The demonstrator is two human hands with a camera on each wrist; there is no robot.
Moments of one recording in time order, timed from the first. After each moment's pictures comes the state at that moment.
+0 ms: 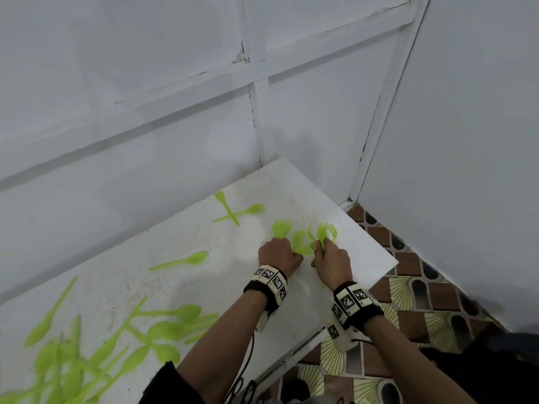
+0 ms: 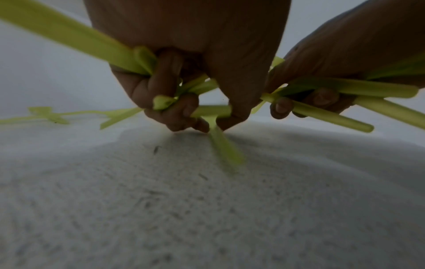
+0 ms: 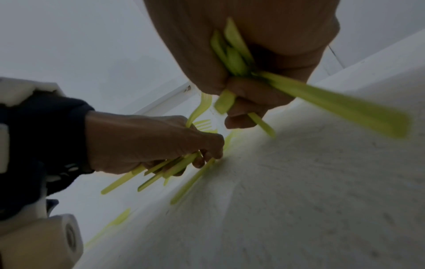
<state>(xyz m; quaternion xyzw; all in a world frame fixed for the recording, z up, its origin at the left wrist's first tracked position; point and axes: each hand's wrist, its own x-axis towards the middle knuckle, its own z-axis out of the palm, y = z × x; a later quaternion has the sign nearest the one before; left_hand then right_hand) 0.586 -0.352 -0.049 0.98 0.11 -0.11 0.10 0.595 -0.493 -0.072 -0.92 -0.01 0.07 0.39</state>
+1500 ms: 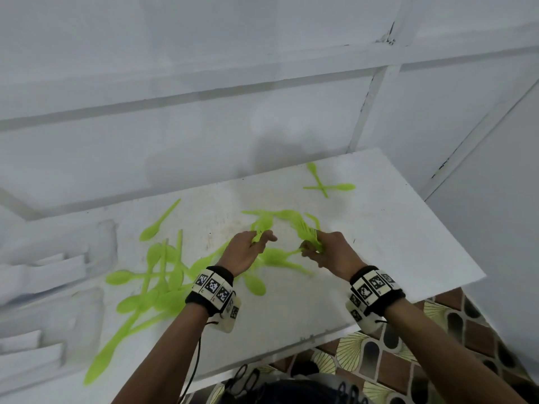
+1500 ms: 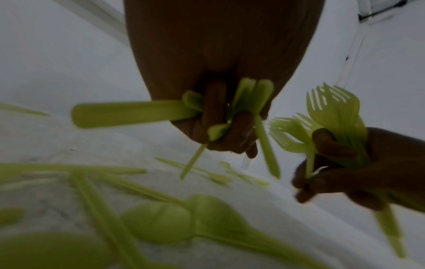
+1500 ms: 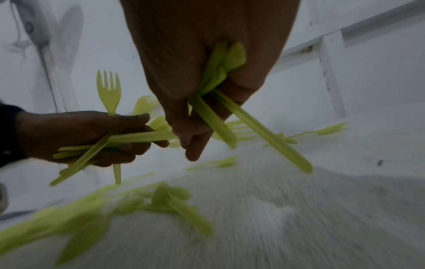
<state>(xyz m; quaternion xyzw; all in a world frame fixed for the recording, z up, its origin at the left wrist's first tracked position) 0.367 -0.111 -0.031 0.85 0.17 0.02 0.49 0.491 -0.337 -0.017 -0.83 -0.37 0.21 0.37</state>
